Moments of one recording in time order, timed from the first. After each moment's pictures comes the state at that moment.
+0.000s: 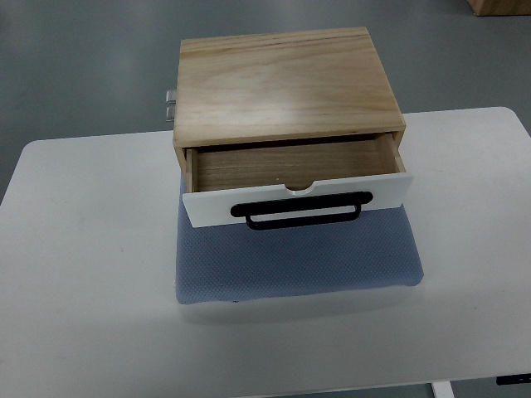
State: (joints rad) left arm -0.01 0.00 0.14 -0.12 0.10 -0.07 -0.04; right arm 1.39 -0.75 0.34 0.95 0.06 0.28 -0.04
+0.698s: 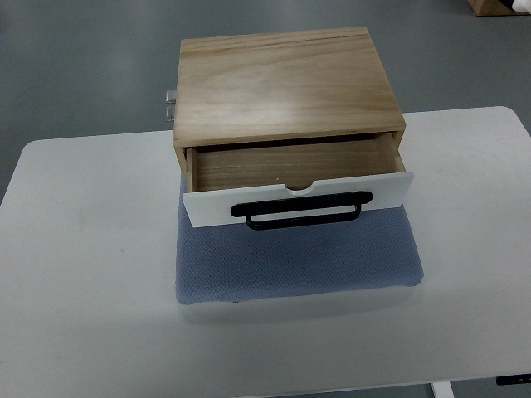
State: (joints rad) left arm -0.01 0.00 0.14 -0.12 0.10 -0.07 -0.04; right arm 1.18 -0.50 0.60 0.47 0.06 0.27 0.12
